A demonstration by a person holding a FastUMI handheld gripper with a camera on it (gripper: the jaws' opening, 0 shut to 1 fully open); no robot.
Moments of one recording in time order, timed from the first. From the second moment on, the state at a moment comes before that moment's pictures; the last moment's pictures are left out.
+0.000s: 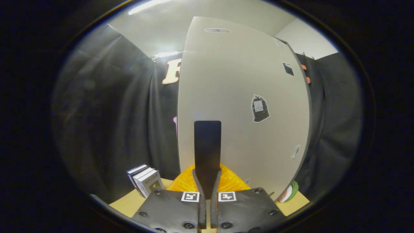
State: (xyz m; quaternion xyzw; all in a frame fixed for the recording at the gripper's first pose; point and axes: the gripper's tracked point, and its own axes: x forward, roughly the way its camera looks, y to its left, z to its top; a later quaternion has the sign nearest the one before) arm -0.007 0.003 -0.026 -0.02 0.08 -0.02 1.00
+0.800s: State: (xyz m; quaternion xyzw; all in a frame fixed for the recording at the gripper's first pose) arm -0.100 -0.055 -0.004 -0.01 0.08 -0.01 1.00
